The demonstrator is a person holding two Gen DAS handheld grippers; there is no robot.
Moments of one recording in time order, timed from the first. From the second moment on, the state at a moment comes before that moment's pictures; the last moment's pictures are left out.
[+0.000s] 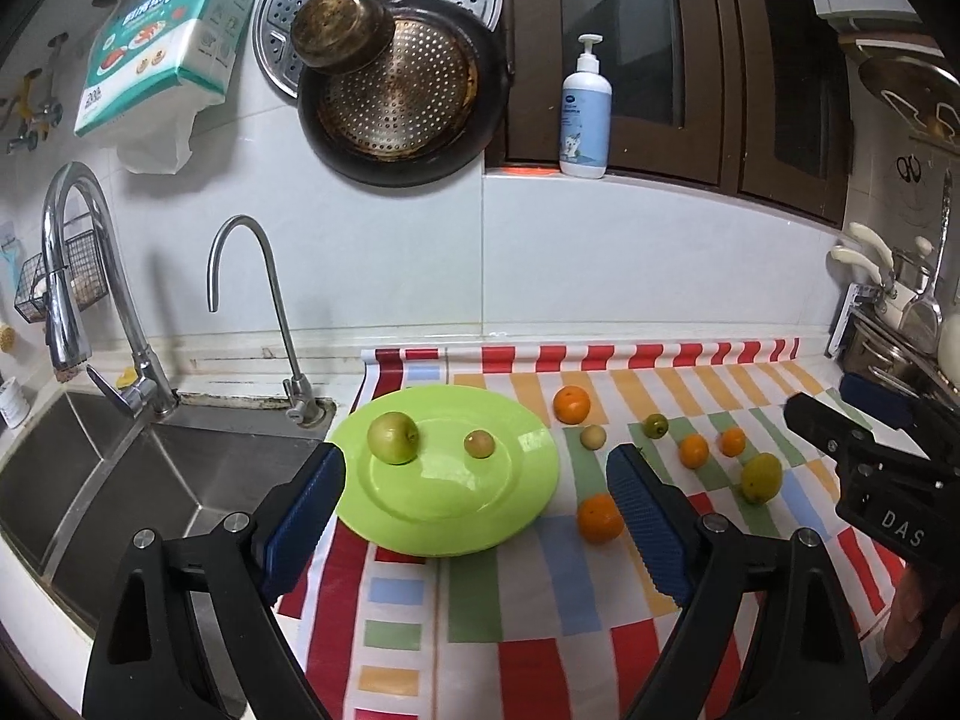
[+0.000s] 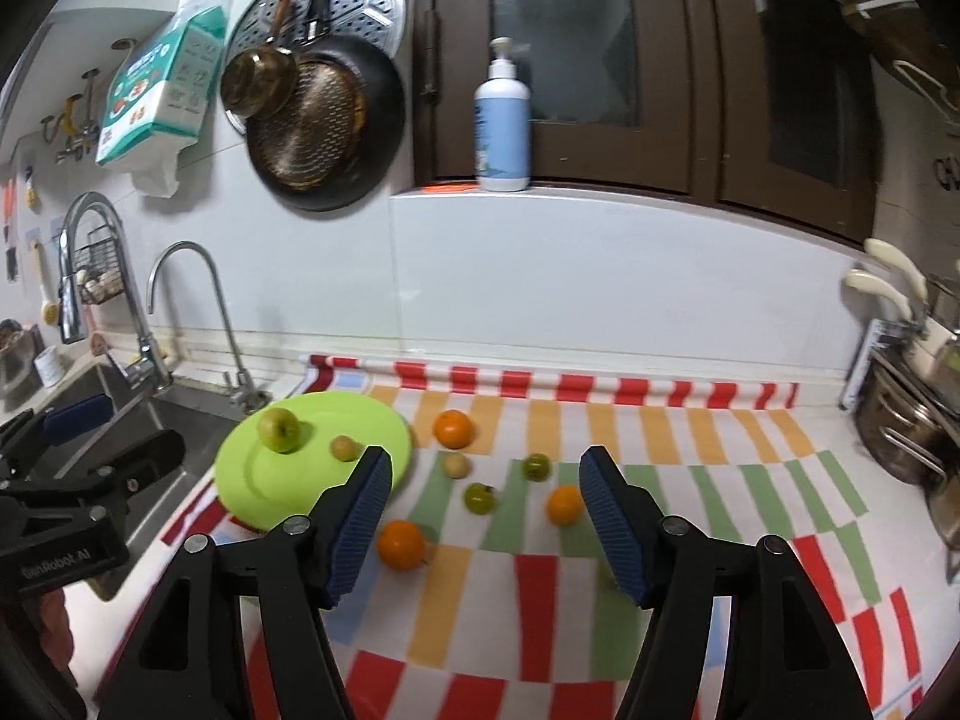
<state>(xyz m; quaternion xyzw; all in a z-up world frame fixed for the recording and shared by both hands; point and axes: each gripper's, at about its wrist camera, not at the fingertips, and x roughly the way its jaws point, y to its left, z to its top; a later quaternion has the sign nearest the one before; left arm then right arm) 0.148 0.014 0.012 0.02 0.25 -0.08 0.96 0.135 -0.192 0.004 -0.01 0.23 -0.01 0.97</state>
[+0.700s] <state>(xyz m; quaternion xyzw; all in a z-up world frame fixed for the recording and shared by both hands) 0.161 -0.051 -0.048 0.06 0.28 -0.10 0.95 0.140 -0.269 -0.058 0.02 0.30 -0.07 0.95</state>
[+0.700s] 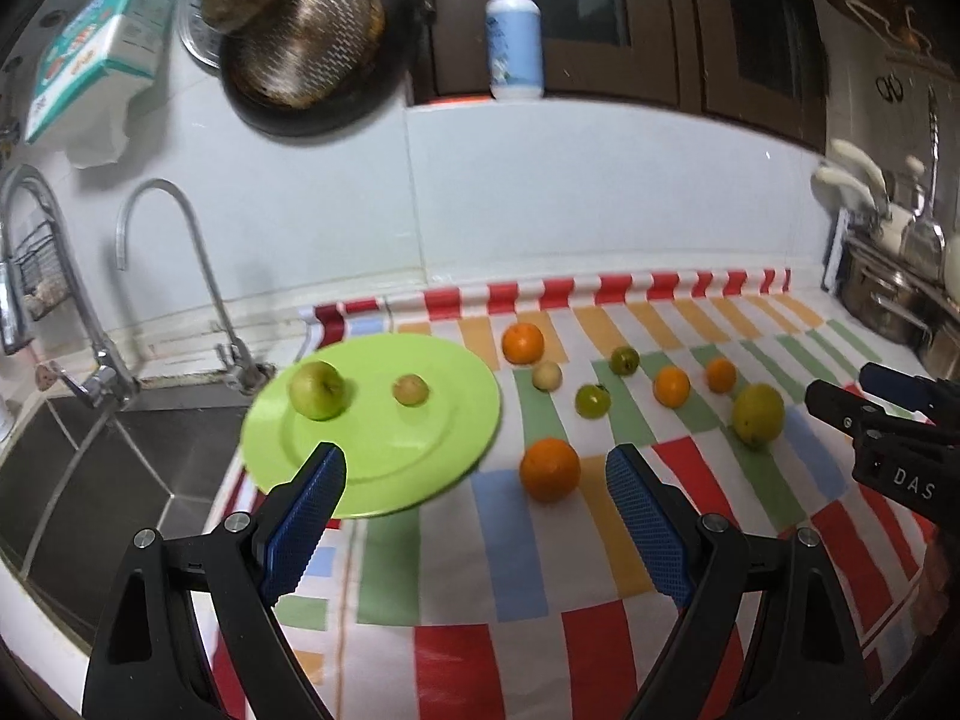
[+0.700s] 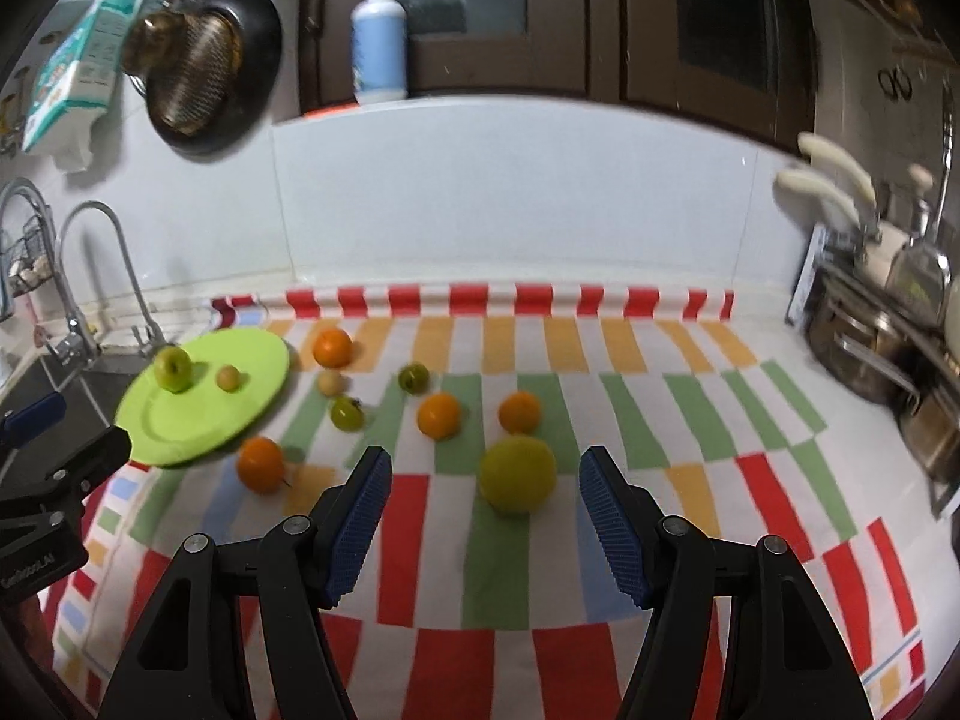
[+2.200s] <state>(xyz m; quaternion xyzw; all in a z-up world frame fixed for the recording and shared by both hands) 0.239 -0.100 -0.103 0.08 0.37 -0.18 0.91 0.215 -0.297 -0.119 0.05 0.38 -0.03 0.92</state>
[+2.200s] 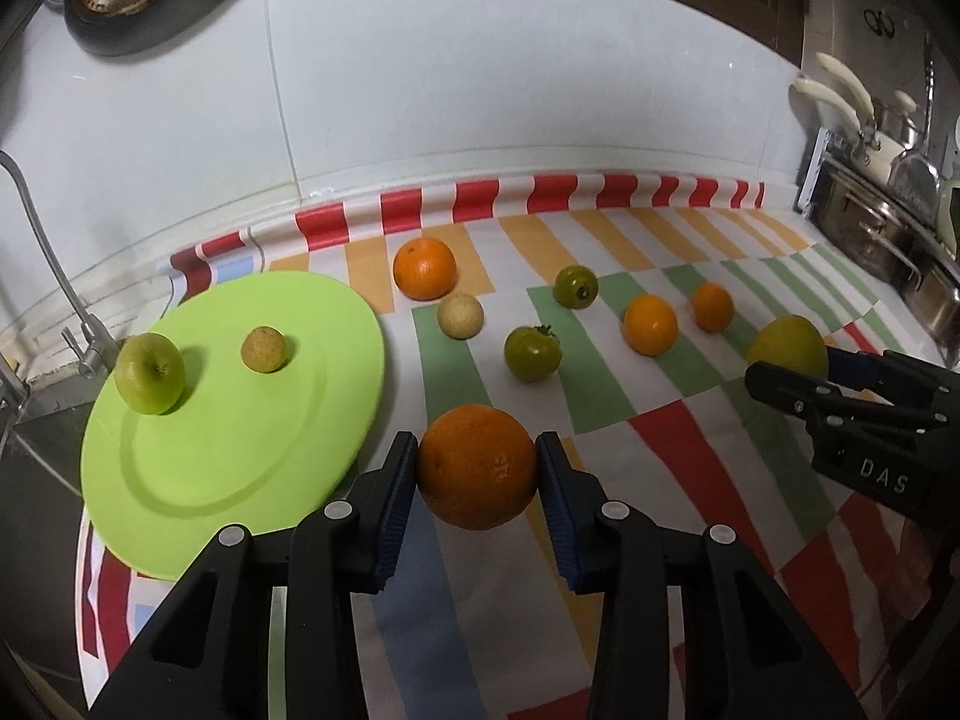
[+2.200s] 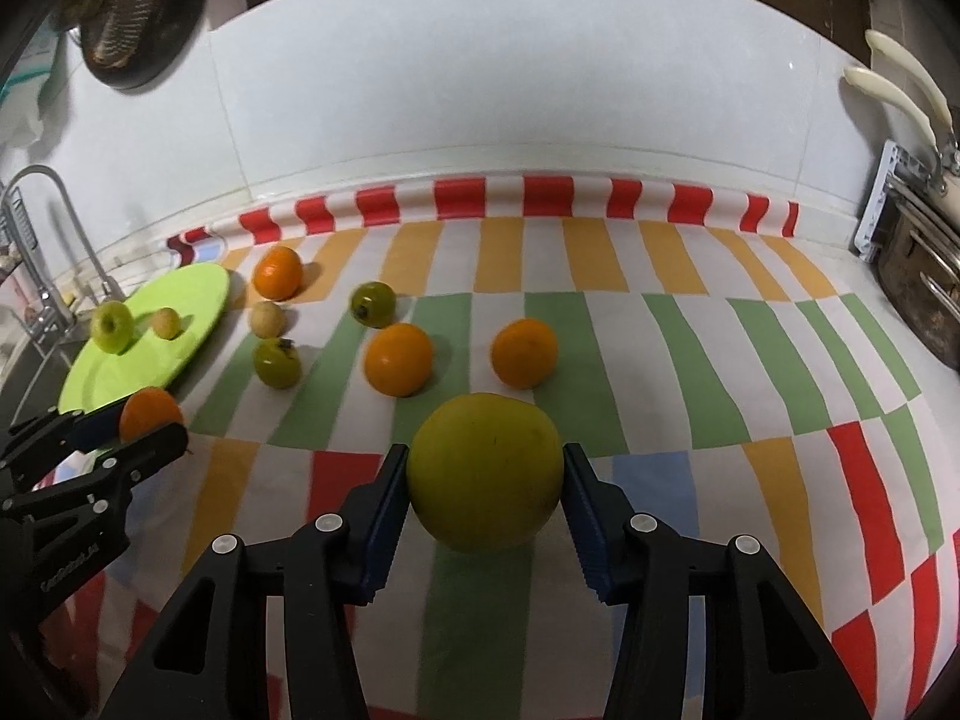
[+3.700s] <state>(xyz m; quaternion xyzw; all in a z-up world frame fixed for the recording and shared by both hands) 0.142 0.004 -0.021 0.04 0.29 -0.12 0.95 0.135 -0.170 -0.030 0.00 0.28 0.09 0.95</state>
